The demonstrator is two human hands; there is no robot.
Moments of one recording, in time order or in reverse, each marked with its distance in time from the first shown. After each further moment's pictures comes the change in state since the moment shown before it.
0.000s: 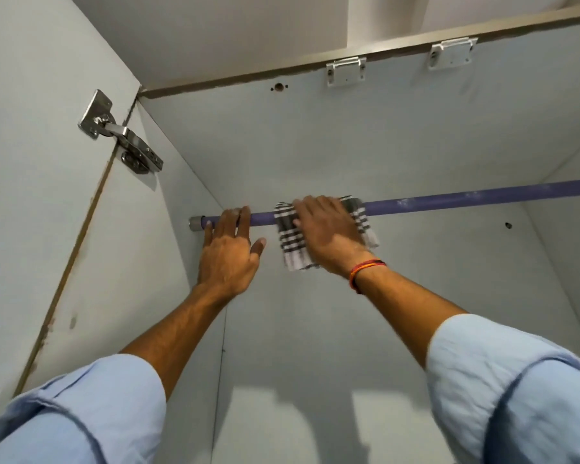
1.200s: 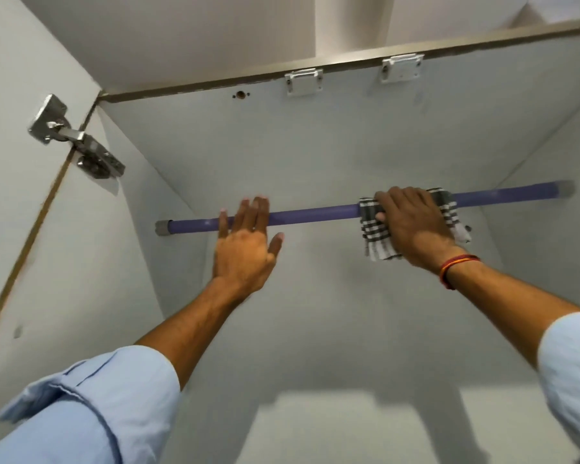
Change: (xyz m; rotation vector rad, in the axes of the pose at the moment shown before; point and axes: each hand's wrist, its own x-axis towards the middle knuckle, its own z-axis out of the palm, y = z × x) left_hand 0.005 0.080 0.004 0.061 0.044 0.129; right_hand -0.077 0.161 -0.066 -0.334 -0.053 0.125
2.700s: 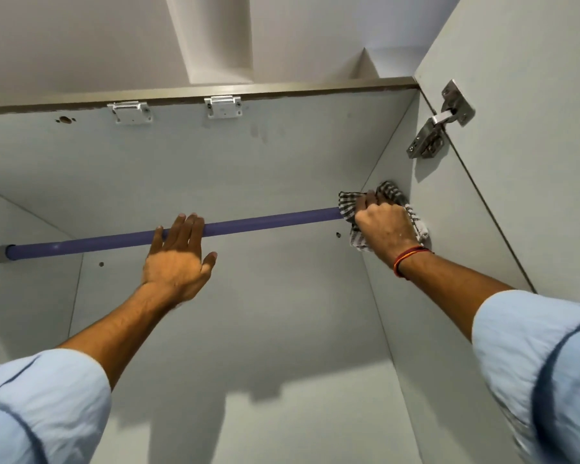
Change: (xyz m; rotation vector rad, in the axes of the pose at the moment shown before) left_hand 0.031 0.128 -0.005 0.108 -0.333 0.026; right_hand -0.063 0.153 -0.102 -0.424 -0.450 0.192
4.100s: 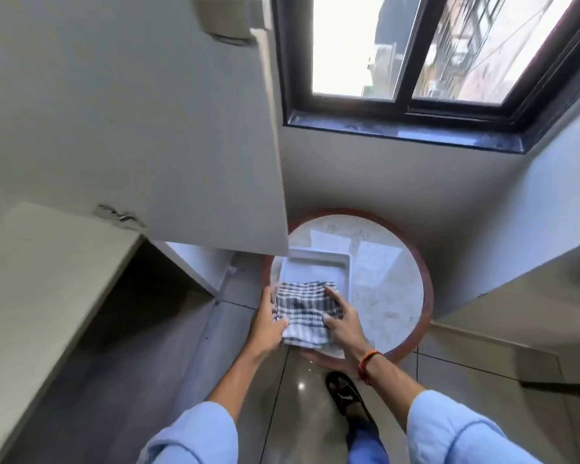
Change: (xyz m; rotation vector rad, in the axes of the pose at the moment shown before) left_hand -0.961 0.368 -0.280 -1.488 -2.015 0.426; right_hand -1.029 0.106 -0.427 0.630 -0.710 1.970
